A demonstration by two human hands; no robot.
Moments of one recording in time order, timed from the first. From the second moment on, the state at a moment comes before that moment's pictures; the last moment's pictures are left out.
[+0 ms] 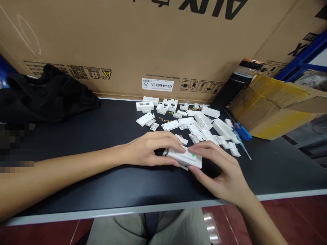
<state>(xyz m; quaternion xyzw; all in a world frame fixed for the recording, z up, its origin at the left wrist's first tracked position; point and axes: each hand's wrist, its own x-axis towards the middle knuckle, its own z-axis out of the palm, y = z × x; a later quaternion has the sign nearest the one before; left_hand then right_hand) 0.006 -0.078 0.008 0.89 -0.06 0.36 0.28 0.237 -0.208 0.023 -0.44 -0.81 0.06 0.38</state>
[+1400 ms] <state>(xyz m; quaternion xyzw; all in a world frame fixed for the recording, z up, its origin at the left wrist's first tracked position) 0.013 -0.103 0.012 0.83 -0.06 0.48 0.29 0.214 -0.215 0.021 -0.38 -0.77 -0.02 0.52</state>
